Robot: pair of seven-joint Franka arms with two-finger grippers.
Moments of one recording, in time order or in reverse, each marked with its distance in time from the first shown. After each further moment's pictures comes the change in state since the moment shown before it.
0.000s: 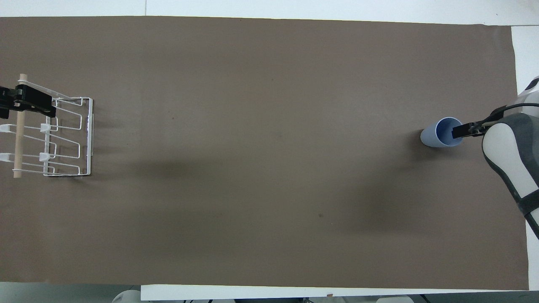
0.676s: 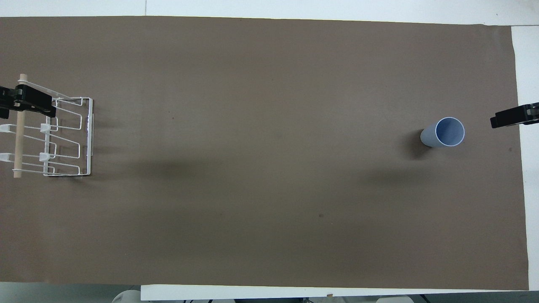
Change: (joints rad) left arm 0.000 0.000 0.000 0.000 0.000 0.000 0.000; right arm 0.043 -0.141 0.001 0.239 -0.003 -0.369 0.037
